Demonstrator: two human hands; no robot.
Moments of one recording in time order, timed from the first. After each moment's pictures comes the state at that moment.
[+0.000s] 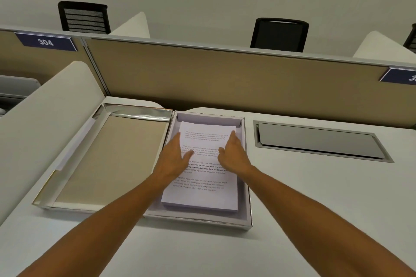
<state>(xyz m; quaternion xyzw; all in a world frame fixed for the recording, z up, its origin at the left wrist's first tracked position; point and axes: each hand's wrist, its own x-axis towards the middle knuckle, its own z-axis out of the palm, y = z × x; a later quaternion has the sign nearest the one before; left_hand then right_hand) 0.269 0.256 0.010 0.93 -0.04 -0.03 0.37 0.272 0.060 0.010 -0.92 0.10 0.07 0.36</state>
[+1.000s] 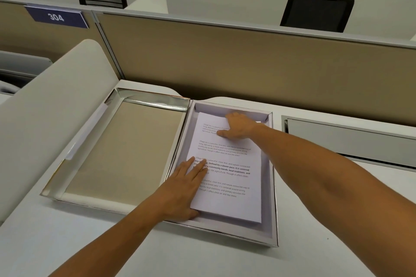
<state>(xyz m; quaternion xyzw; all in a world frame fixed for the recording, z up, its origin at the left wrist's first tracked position) 0.228 0.302 -0.041 0.94 -0.31 -0.11 0.04 0.413 0.068 -0.008 -0.97 -0.10 0.21 0.06</state>
